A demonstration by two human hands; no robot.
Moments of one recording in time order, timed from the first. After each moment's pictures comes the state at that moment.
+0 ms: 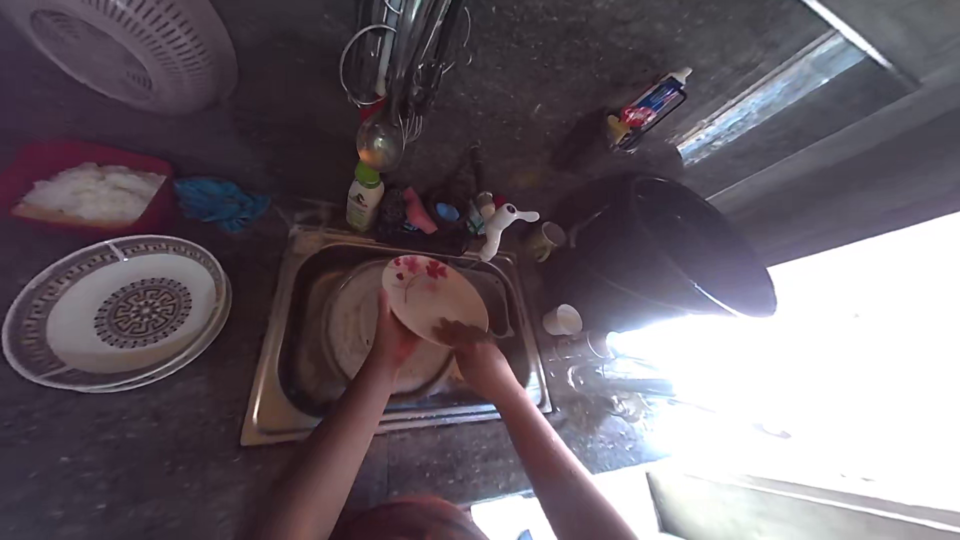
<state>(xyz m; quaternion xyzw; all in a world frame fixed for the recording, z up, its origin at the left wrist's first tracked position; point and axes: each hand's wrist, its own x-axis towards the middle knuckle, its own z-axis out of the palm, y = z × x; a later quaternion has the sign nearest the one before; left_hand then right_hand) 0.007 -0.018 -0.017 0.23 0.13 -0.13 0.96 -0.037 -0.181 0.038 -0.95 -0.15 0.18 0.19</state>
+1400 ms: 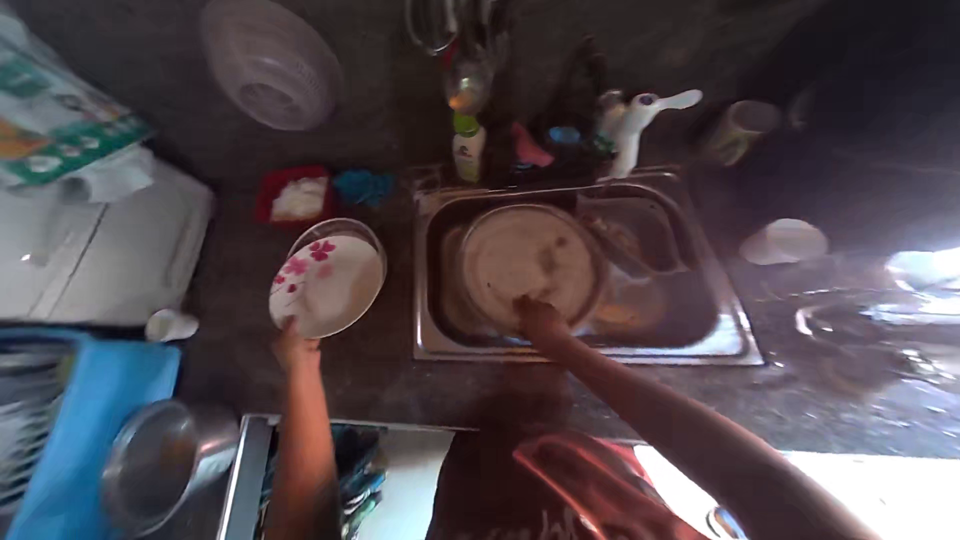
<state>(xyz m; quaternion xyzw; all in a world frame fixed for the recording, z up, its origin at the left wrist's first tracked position) -0.120 0.306 0.002 0.56 0.52 0.24 0.60 -0.059 -0.091 -0.089 -0.93 -0.11 0.33 0.11</state>
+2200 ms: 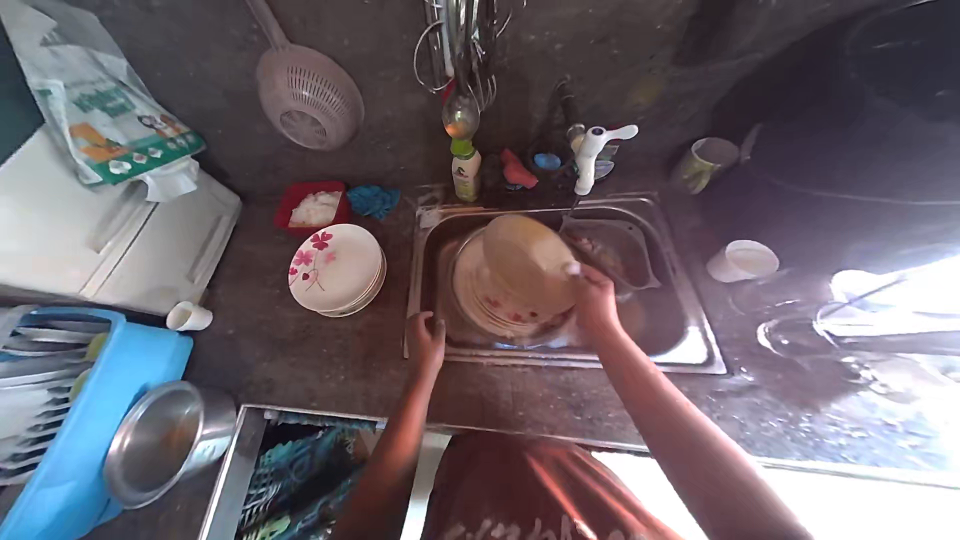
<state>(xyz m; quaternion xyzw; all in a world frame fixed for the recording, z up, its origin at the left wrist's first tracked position) -0.136 0.106 -0.034 0.87 0.21 -0.01 0.45 -0.045 -0.170 -0.006 -0.69 0.13 -0.04 0.71</state>
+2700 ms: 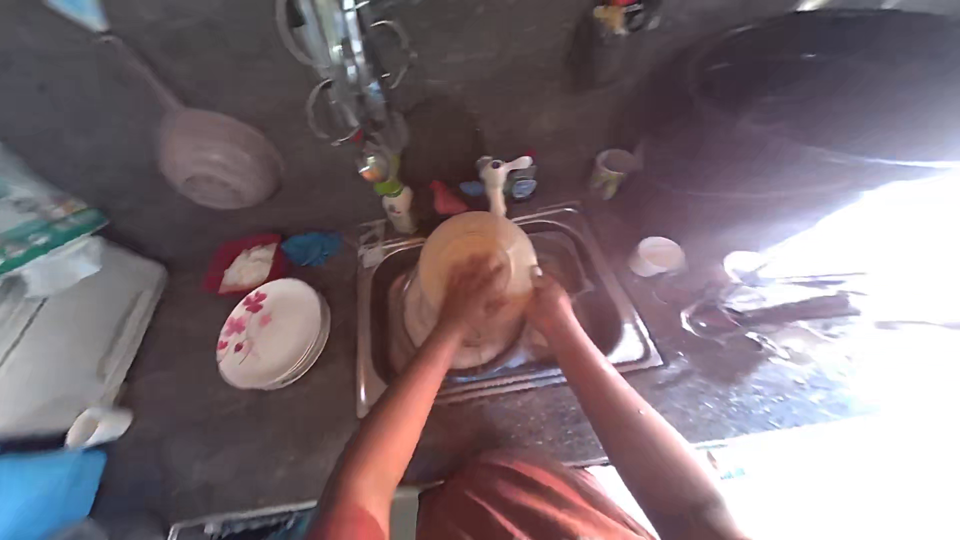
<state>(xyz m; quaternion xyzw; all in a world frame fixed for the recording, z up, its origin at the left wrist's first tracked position) 0.008 -0.042 -0.007 0.94 -0.27 0.02 0.20 -0.006 -0.207 -0.016 -0.44 0.26 -0.01 0.86</state>
